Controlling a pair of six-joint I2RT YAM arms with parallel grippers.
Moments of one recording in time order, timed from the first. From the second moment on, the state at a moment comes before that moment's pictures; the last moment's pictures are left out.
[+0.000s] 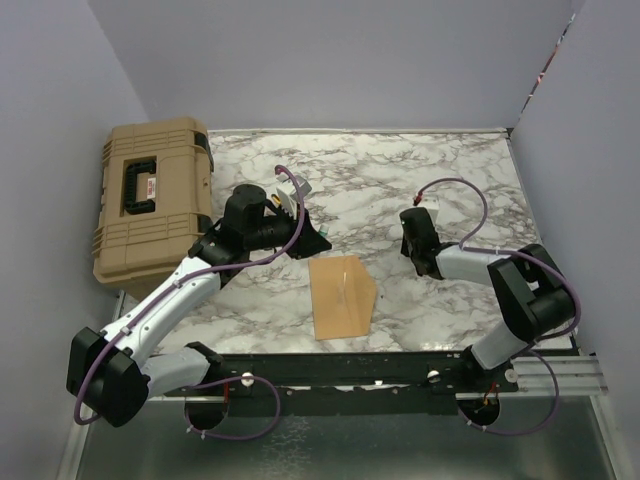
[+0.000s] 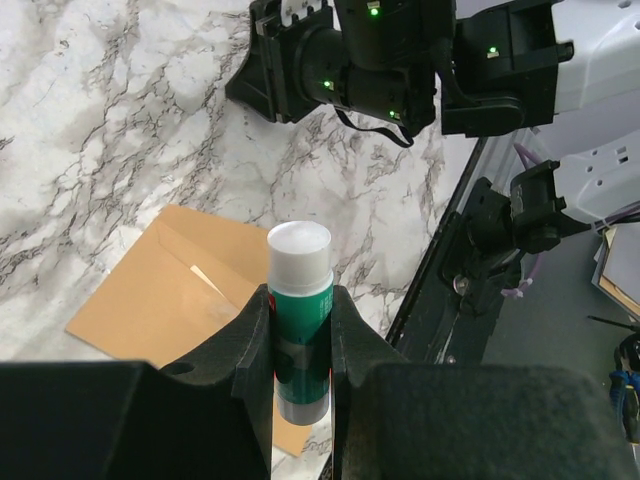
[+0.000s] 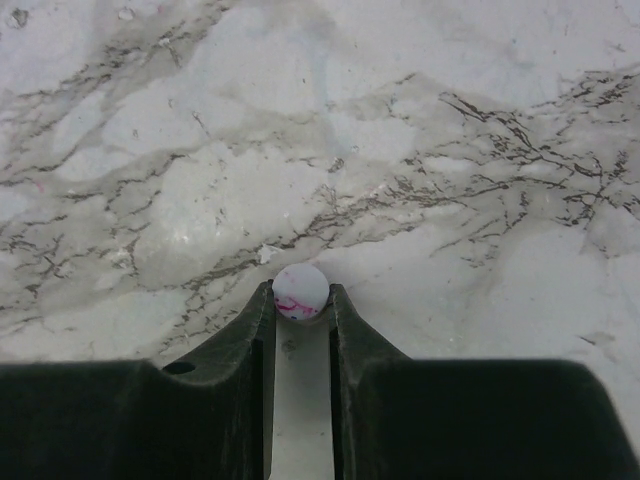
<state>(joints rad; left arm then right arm) -0.56 1.13 0.89 -0.14 0.62 -0.31 0.44 1.59 0.66 0.18 0.45 0.37</state>
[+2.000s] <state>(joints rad) -0.57 1.27 0.96 0.40 0.43 -1.03 0.54 1.08 0.98 0.03 -0.52 0.68</state>
